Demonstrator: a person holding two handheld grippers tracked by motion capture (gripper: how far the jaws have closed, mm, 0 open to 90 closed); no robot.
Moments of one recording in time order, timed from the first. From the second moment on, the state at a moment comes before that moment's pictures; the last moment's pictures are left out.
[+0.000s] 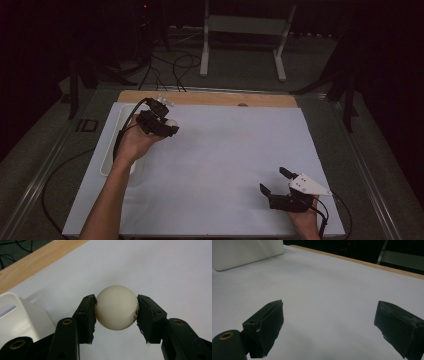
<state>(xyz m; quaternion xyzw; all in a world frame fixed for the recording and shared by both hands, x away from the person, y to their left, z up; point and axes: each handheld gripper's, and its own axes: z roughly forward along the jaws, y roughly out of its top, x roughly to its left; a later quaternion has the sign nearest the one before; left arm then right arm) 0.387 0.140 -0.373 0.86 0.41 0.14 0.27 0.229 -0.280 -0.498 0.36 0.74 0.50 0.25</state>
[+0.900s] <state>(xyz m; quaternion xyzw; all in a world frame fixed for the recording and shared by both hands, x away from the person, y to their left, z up) 0.373 0.183 -0.375 0.84 0.41 0.20 0.29 0.228 -0.282 -0.498 0.37 0.74 0.50 0.25</state>
